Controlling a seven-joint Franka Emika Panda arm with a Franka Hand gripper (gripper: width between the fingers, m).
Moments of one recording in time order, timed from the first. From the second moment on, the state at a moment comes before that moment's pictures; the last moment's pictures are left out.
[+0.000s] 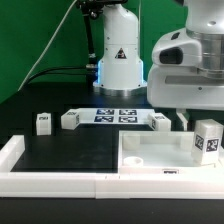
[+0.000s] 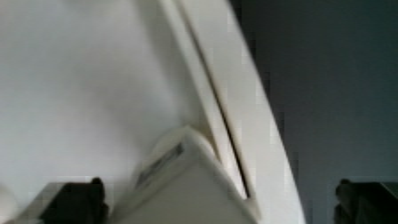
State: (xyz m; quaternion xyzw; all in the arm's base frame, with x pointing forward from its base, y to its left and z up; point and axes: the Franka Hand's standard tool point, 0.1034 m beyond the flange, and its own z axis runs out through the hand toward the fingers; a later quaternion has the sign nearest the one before) arm 0.622 0.127 0.080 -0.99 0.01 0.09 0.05
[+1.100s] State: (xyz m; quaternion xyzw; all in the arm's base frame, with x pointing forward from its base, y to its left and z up) arm 0.618 0.107 0.071 -0.98 -0.18 0.06 0.06
